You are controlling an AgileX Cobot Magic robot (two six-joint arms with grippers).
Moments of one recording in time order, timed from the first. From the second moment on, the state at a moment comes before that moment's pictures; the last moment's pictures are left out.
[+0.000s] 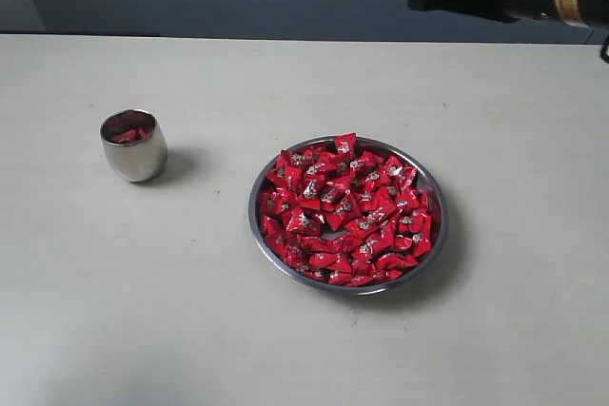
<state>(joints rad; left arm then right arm) 0.12 0.00 0.00 0.04 0.28 -0.02 0.46 1.35 -0.92 -1.74 -0.13 1.73</state>
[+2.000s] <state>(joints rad) 0.12 0.00 0.00 0.04 0.28 -0.02 0.41 1.89 -0.94 -1.57 -0.42 1.67</state>
